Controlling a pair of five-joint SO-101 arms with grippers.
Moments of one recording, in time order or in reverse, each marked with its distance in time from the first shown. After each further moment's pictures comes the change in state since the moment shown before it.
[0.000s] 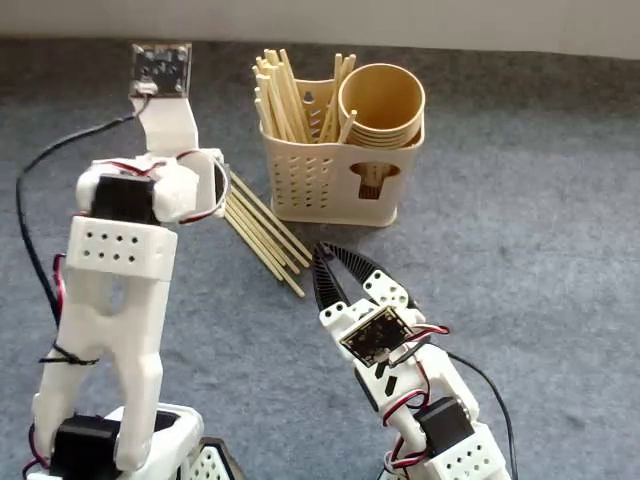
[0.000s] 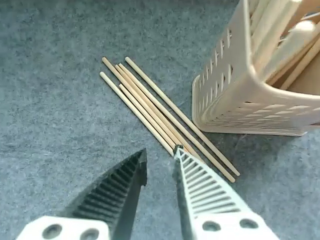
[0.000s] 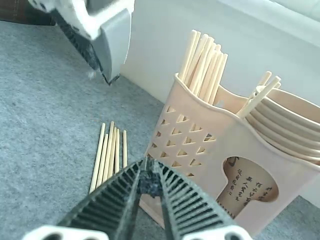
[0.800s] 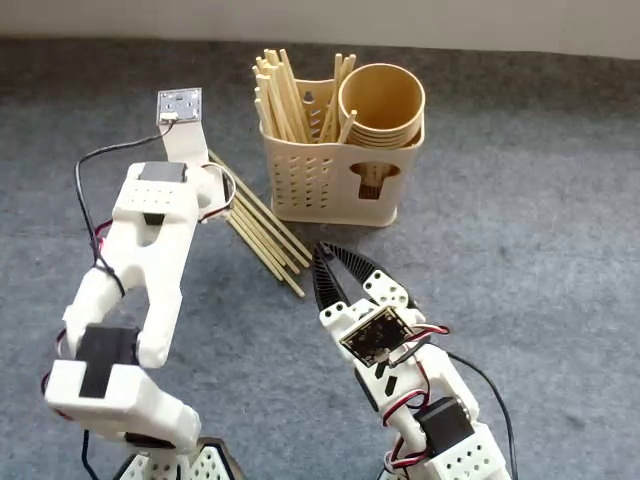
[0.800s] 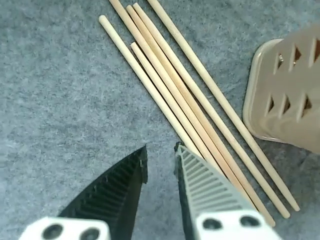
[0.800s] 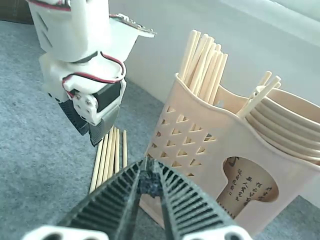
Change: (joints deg) left arm -4.0 26.6 3.7 -16.4 3.8; right arm 0.0 0.0 0.0 0.0 0.0
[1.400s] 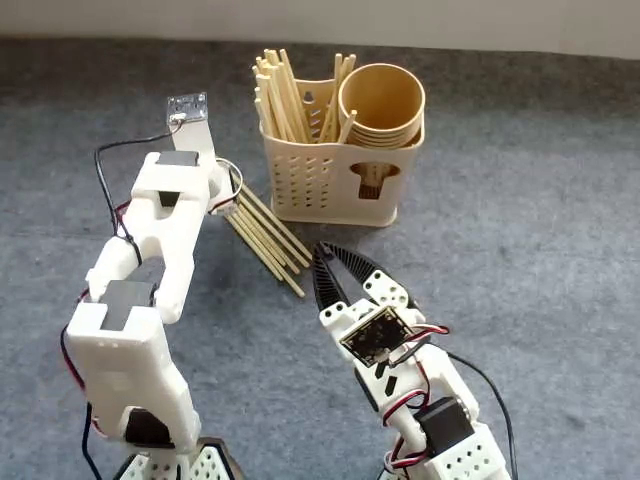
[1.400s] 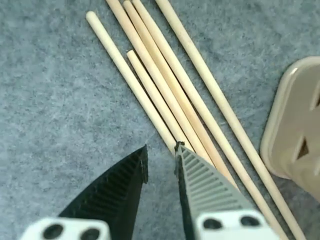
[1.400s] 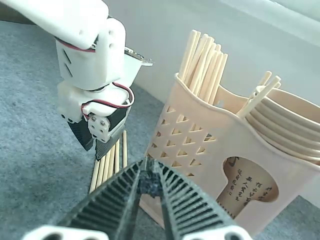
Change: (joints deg) left arm -0.2 17.5 -12.5 -0.4 3.6; right arm 0.0 0.0 0.0 0.0 0.0
